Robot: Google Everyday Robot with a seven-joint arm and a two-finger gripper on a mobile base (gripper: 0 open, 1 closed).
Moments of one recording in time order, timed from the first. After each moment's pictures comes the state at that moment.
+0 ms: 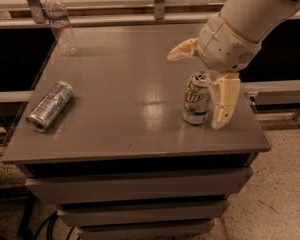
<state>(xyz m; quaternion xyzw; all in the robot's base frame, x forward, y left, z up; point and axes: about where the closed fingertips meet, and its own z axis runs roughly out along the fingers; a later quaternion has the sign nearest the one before) 0.473 -0.089 0.939 -0.82 0.53 0.08 0.20</state>
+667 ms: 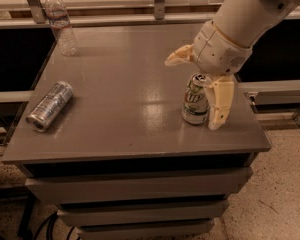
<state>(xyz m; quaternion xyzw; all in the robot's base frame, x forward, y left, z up) 0.483 -0.086 0.921 -0.83 0.52 0.09 0.18</state>
